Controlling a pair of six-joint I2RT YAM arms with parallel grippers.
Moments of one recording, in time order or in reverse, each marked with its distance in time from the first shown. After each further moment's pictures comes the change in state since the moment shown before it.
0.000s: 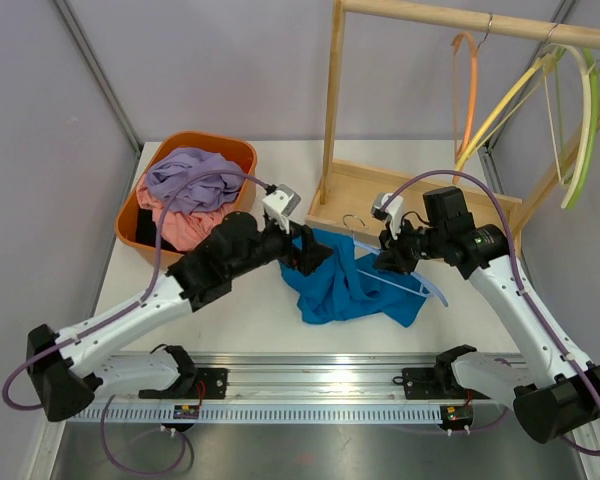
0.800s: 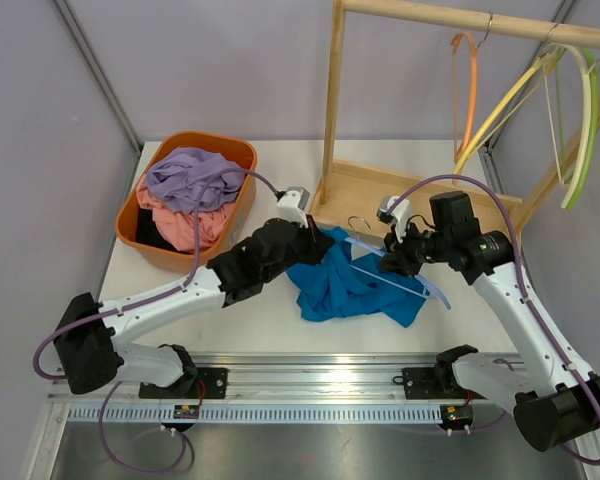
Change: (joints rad) left arm -0.098 0.246 0.003 0.108 -0.310 -0.386; right arm -0.033 -0.044 -0.042 0.018 -0.010 0.002
